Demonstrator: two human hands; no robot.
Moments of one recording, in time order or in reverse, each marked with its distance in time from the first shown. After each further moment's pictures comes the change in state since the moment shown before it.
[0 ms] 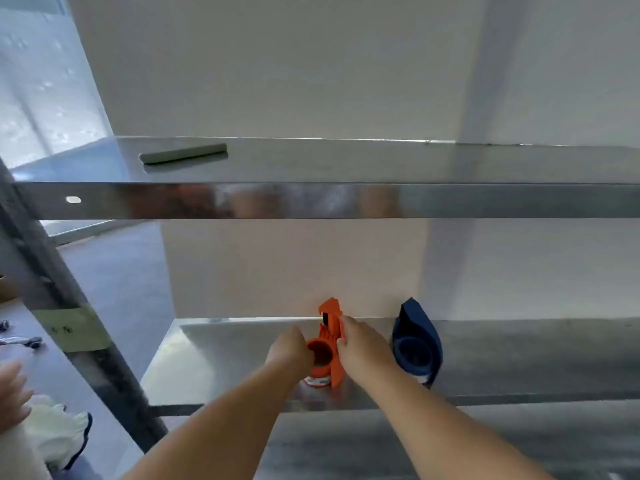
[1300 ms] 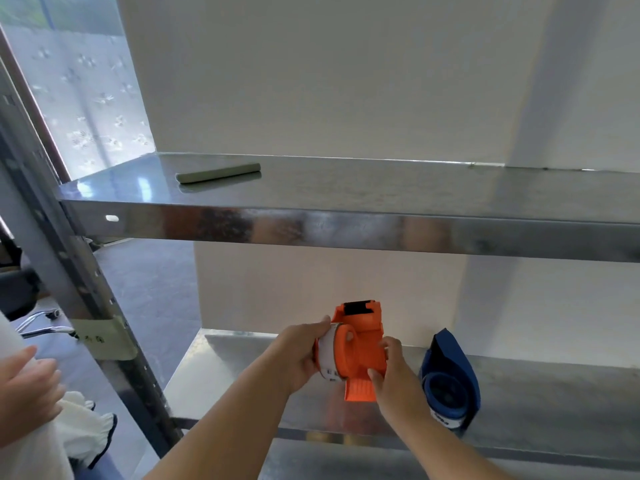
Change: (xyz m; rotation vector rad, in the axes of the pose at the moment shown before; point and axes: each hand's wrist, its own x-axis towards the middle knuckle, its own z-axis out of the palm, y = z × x) left_hand -0.020 0.017 -0.070 -1.313 -0.272 -0.189; right_hand 0.028 0.047 0.027 0.172 0.148 -0.059
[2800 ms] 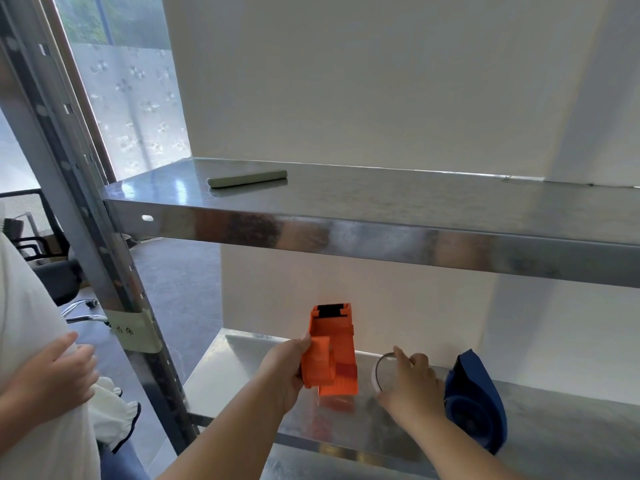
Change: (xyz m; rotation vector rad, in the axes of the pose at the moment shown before) left_hand 0.002 -0.010 -0.034 -0.070 0.256 0.056; right_hand 0.030 -0.001 0.003 -0.370 -0.161 0.091
